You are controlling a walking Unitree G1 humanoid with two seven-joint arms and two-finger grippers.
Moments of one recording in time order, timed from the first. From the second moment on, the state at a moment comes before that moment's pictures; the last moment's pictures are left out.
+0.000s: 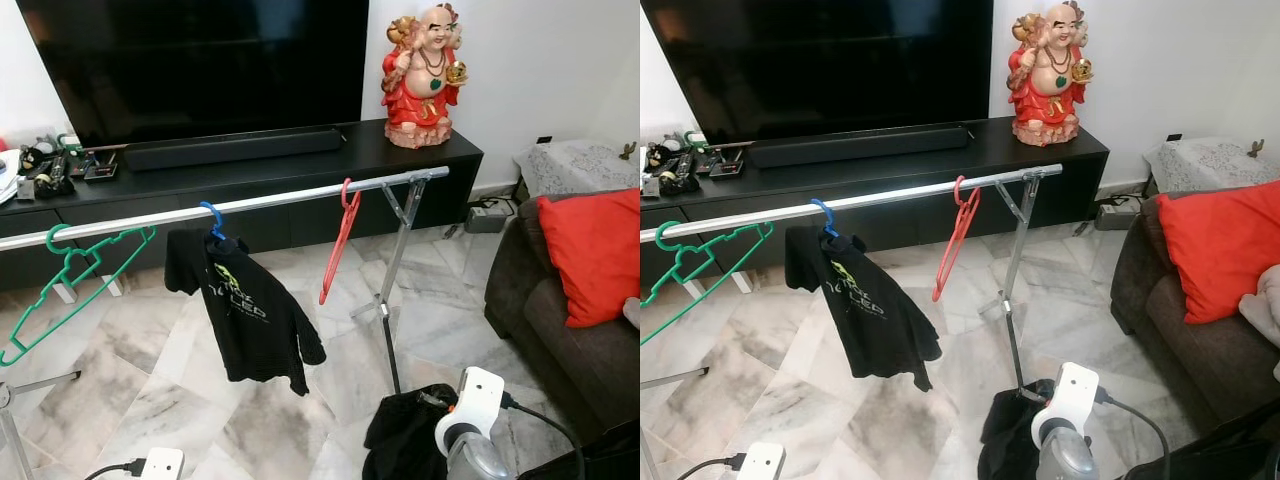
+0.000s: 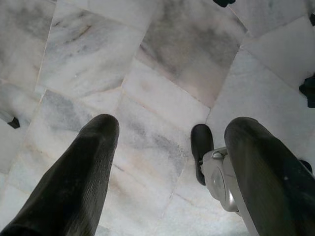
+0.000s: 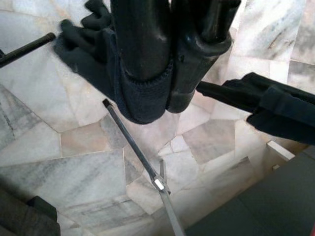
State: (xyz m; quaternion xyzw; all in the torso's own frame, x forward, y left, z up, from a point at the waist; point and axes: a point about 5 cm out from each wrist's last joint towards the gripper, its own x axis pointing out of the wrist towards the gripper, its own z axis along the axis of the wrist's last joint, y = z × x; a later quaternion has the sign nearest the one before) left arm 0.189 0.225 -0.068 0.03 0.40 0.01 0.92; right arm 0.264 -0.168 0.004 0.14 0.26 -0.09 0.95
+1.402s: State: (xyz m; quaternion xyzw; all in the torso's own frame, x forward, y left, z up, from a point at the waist) left arm 0.177 0.226 -0.076 0.04 0.42 0.00 0.91; right arm 0.269 -0.160 0.001 0.14 0.24 -0.07 0.96
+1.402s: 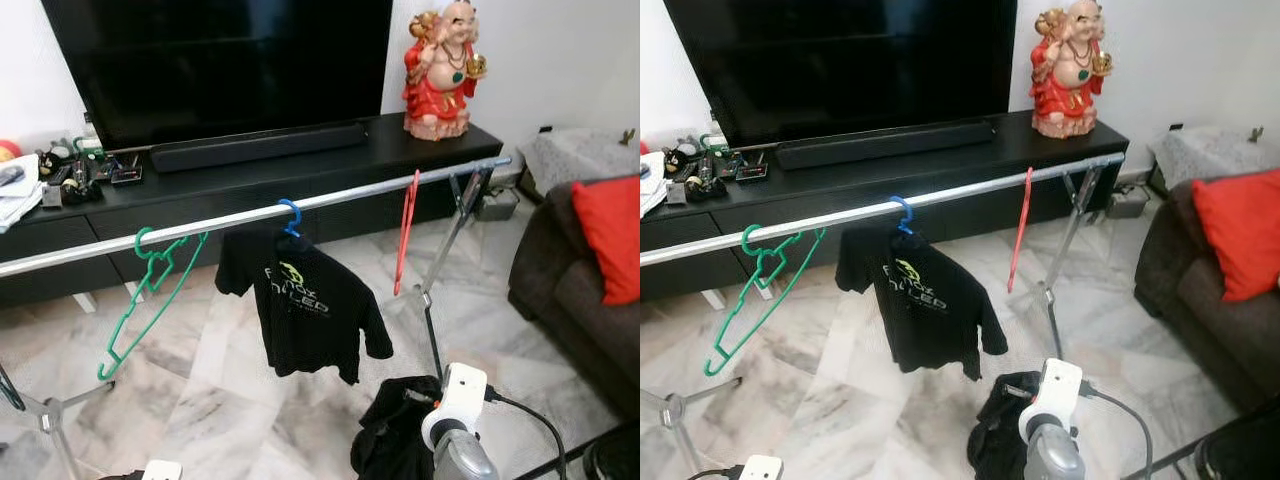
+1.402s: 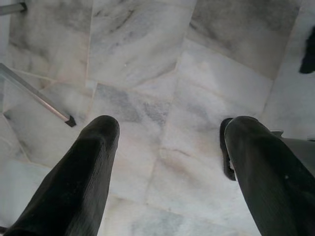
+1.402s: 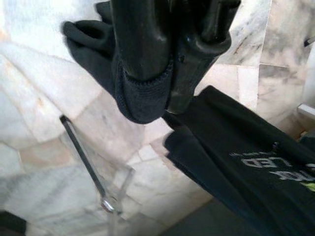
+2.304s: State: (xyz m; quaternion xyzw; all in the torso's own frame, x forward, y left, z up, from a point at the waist) left arm 0.171 0.233 -0.077 0.04 0.43 0.00 0.90; right arm 0.271 -0.166 0.003 0.14 0.23 -0.09 0.96
